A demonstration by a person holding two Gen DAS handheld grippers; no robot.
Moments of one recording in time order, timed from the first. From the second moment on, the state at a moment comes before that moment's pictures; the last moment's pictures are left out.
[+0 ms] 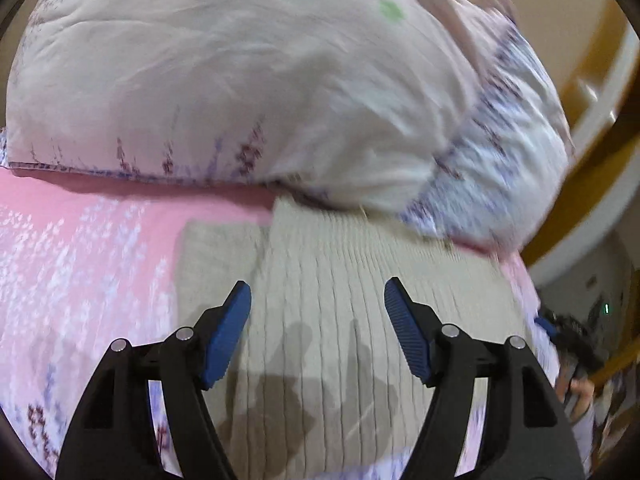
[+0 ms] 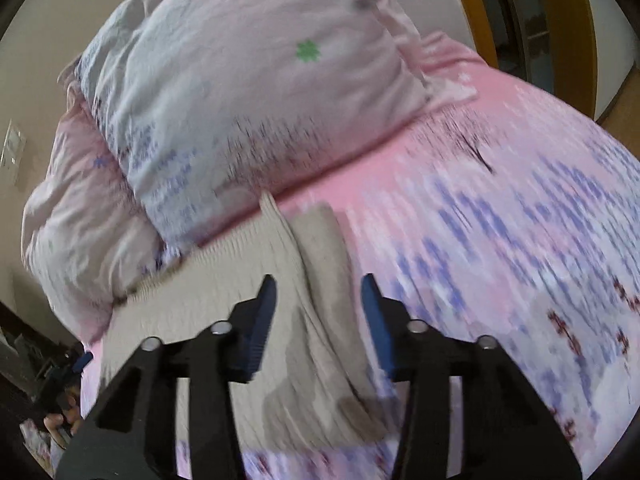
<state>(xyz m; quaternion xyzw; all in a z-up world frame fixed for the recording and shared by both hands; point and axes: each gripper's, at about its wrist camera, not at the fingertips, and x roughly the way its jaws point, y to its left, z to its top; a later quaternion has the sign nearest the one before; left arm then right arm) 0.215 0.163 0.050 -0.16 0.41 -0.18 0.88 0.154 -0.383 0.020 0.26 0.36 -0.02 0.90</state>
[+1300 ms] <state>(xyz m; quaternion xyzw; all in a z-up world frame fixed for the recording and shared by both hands) 0.186 0.121 0.015 -0.08 0.45 -0.23 0.86 0.122 -0.295 0.036 0.10 0.35 0.03 0.93</state>
